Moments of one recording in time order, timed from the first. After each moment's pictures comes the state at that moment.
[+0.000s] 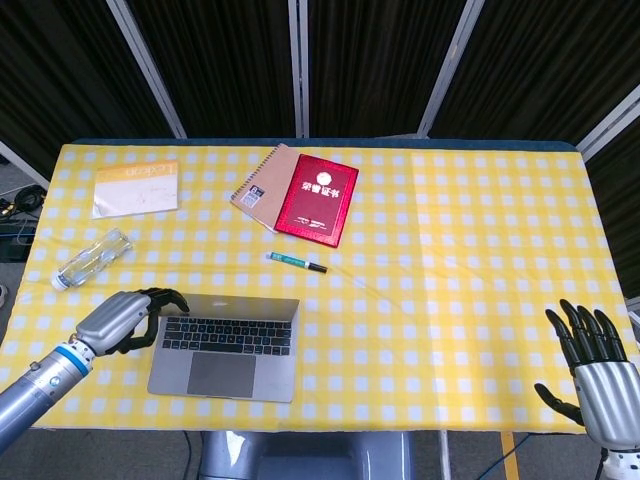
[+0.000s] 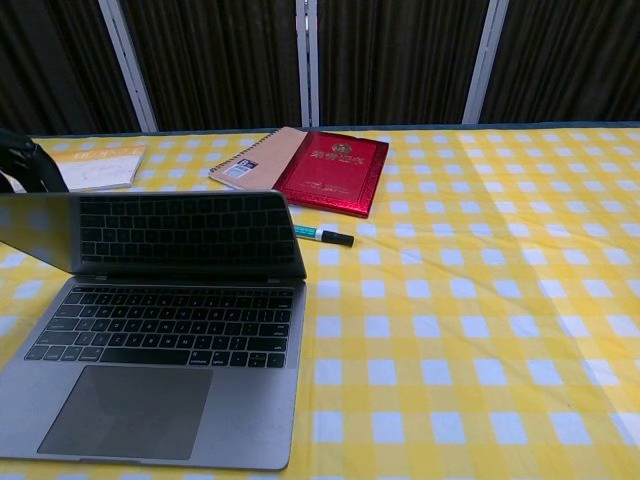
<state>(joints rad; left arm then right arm) -0.48 -0.84 -0.08 -1.95 1.55 0.80 -0.36 -0.05 -1.00 0.01 -1.82 -1.74 1.66 -0.18</state>
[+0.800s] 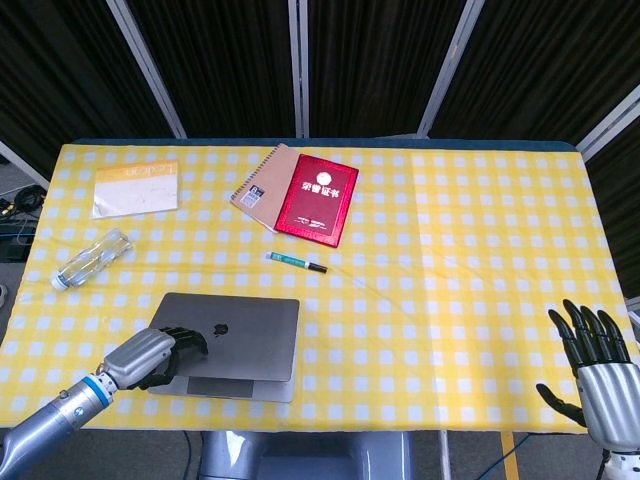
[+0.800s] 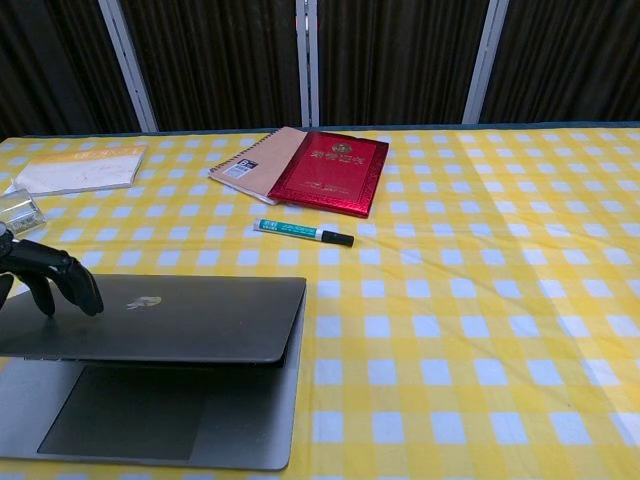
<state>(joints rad) -0.48 -1.04 0.07 -1.81 1.72 0.86 -0.34 -0.05 -1.00 0.01 -1.82 -1.74 1.67 -0.18</state>
